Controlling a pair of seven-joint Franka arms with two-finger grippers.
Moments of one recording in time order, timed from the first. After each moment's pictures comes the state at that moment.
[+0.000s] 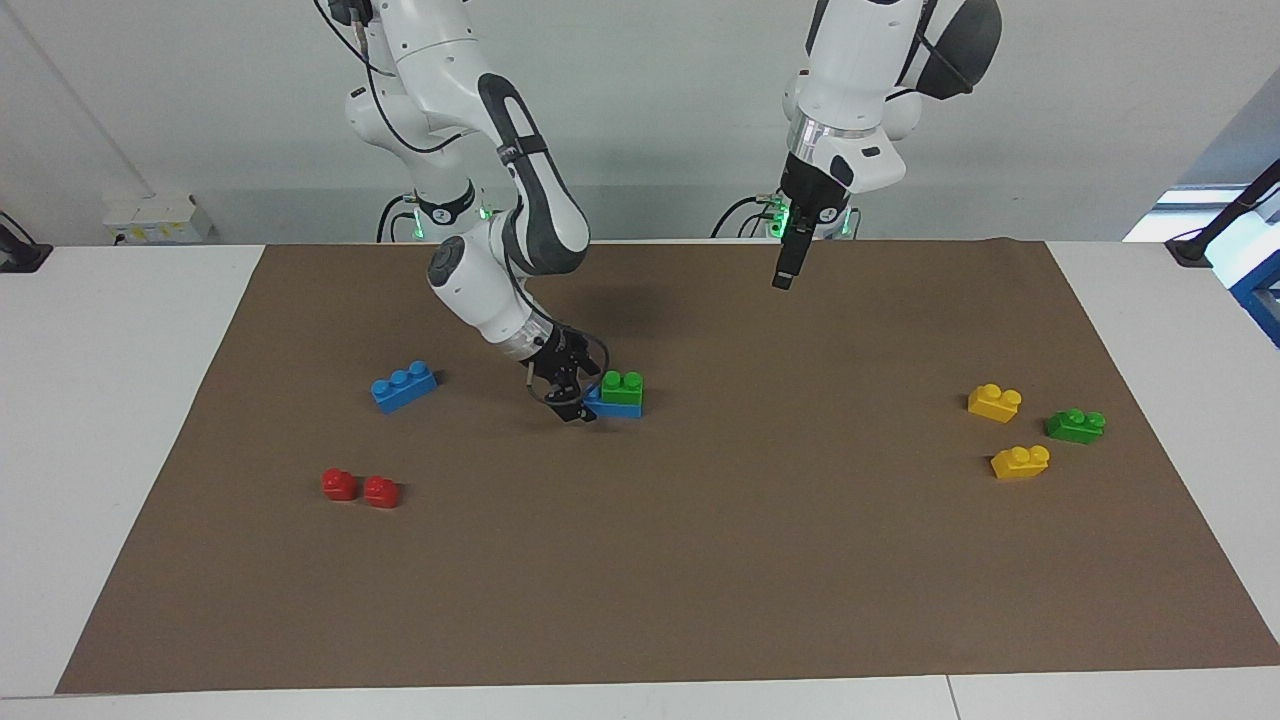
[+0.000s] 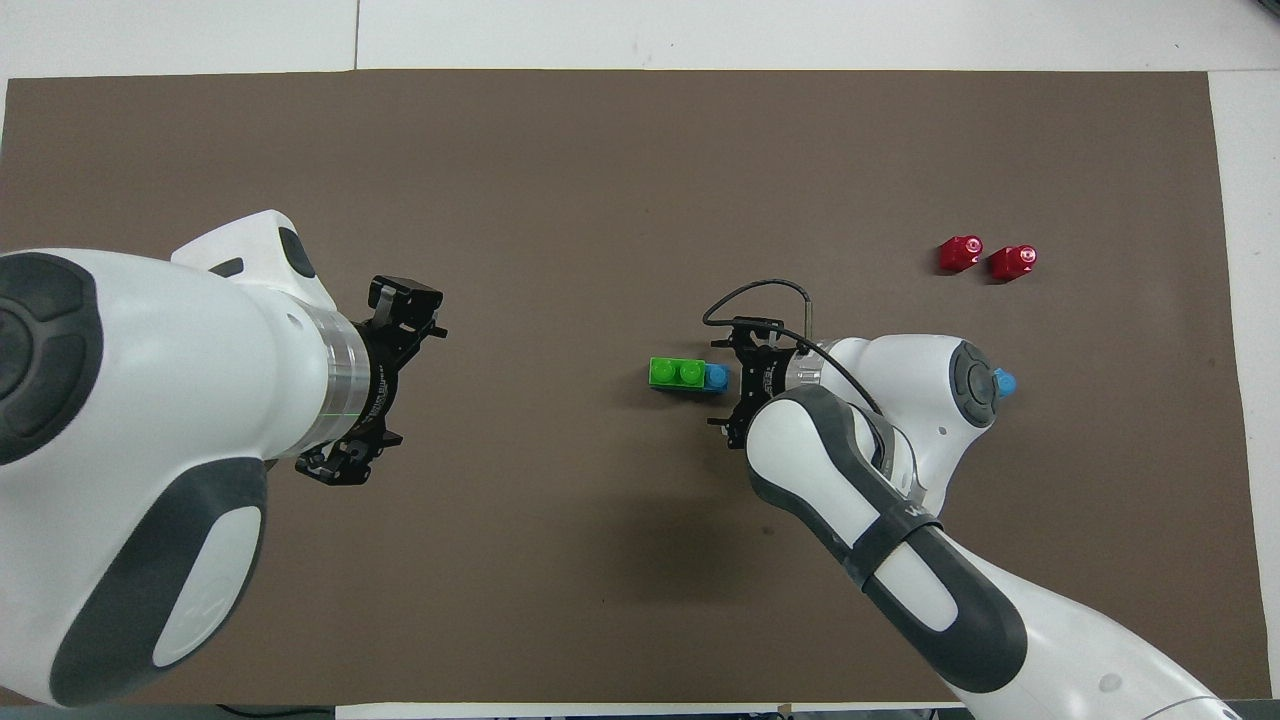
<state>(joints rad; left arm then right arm) -0.41 -0.14 -0.11 -1.87 -0.05 1.85 -1.71 0.48 0.24 -0.03 -2.21 0.96 2.60 1.27</state>
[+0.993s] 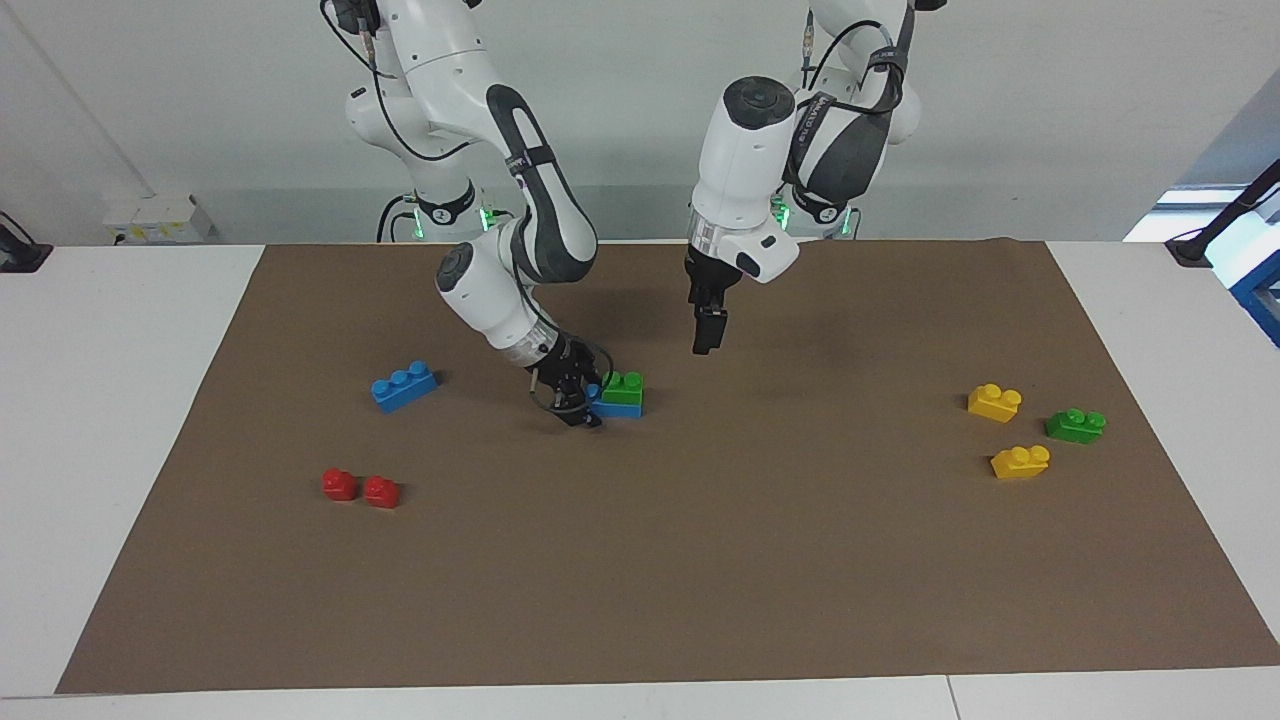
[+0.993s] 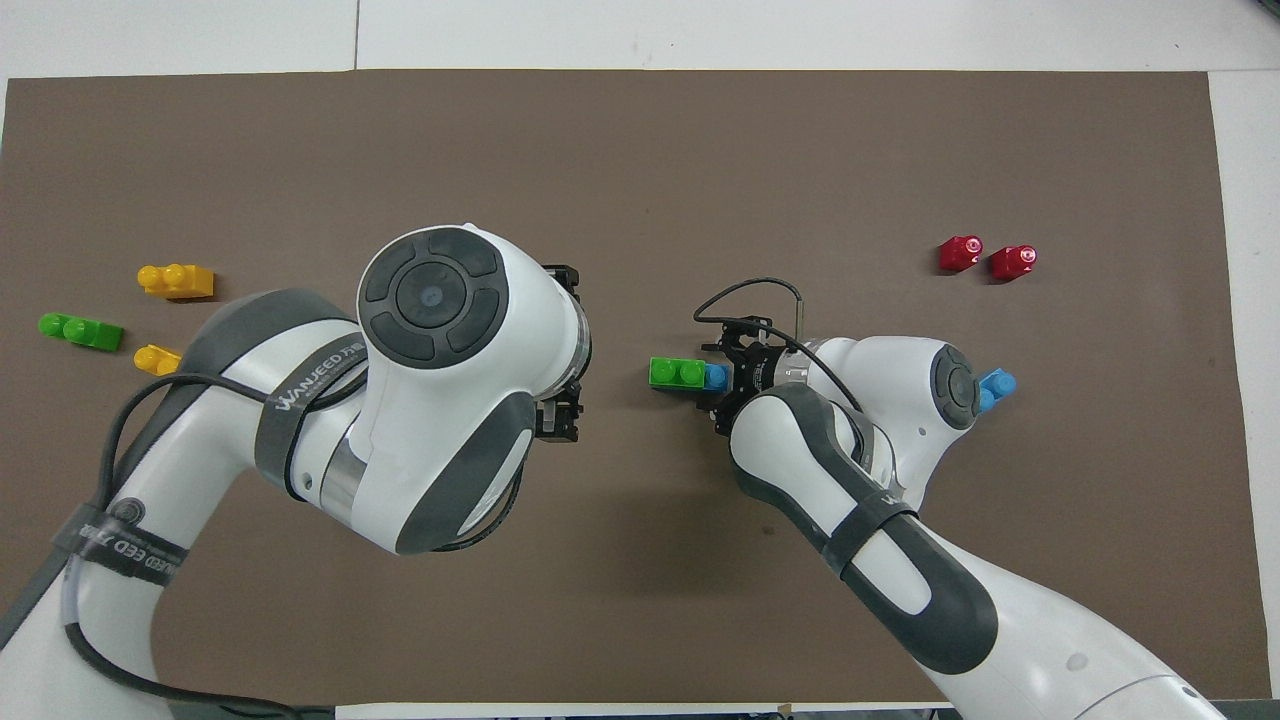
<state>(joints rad) -0.54 0.16 -0.10 -1.74 -0.05 1.98 -2.12 0.50 0.28 -0.03 -2.19 1.00 2.64 1.27</state>
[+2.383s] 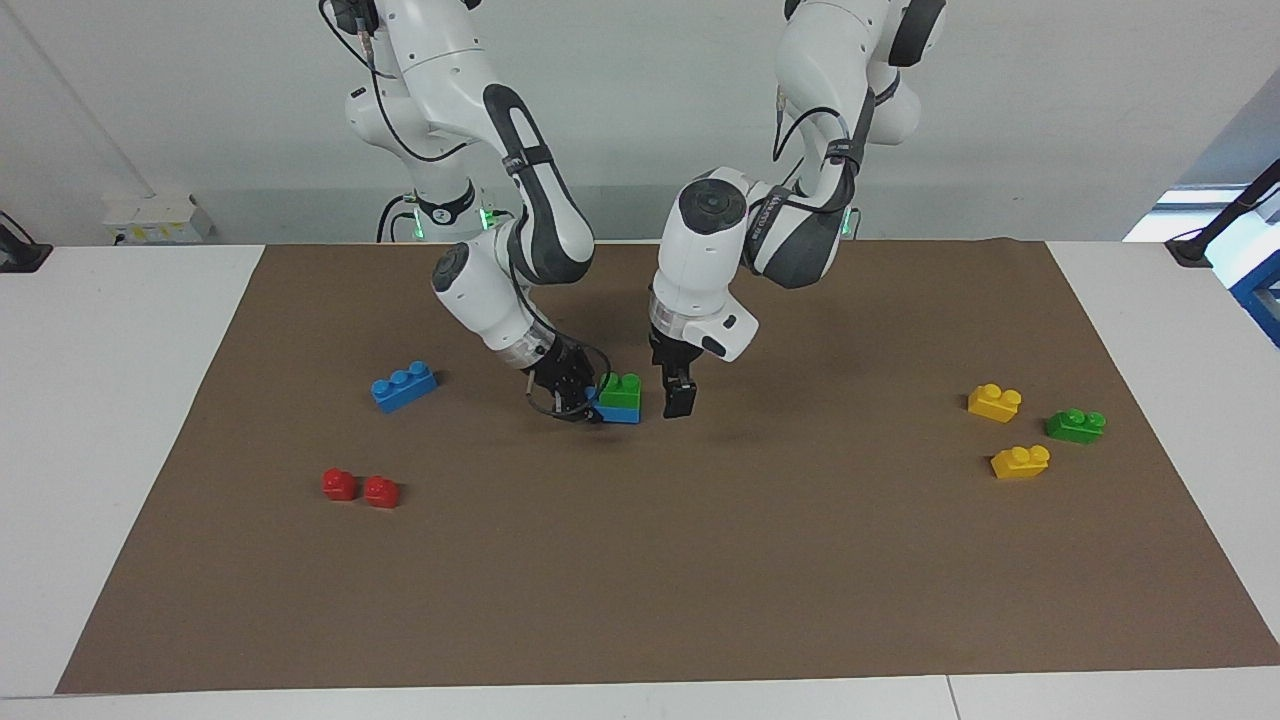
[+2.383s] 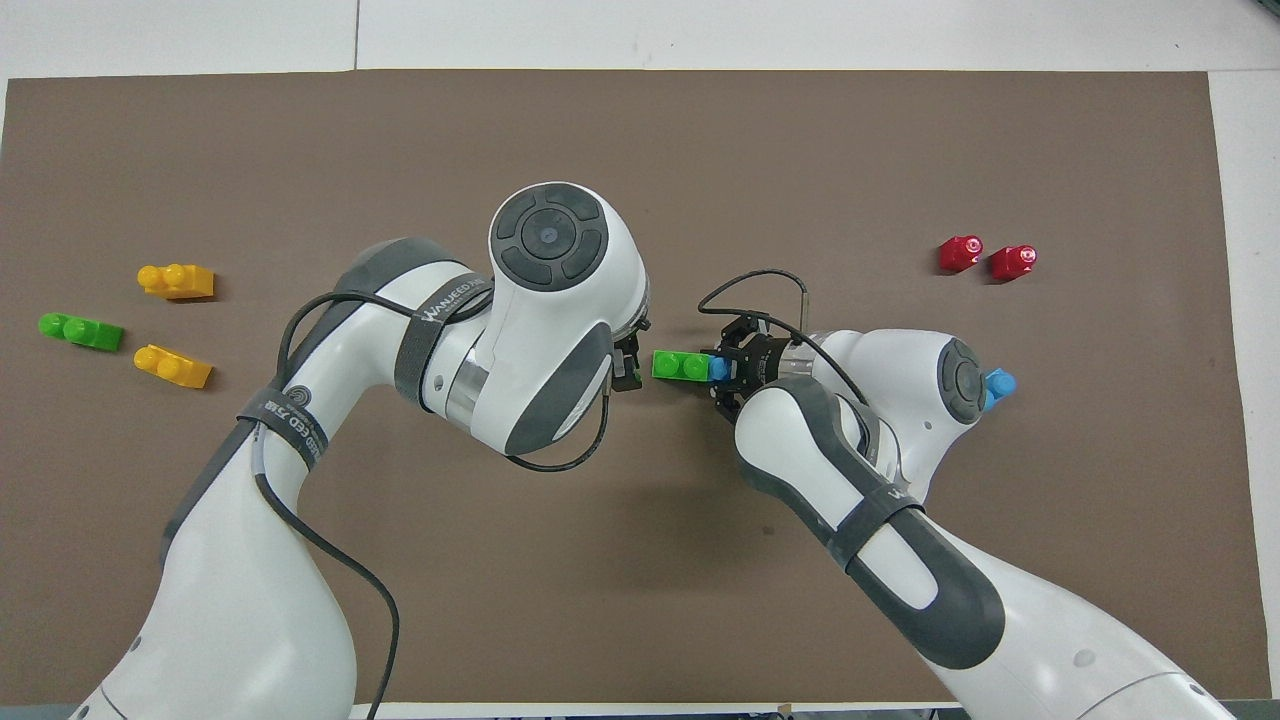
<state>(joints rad) -0.57 0.40 -0.11 -1.59 -0.03 2.09 -2.28 0.49 0.29 -0.03 -2.18 1.00 2.64 1.27</state>
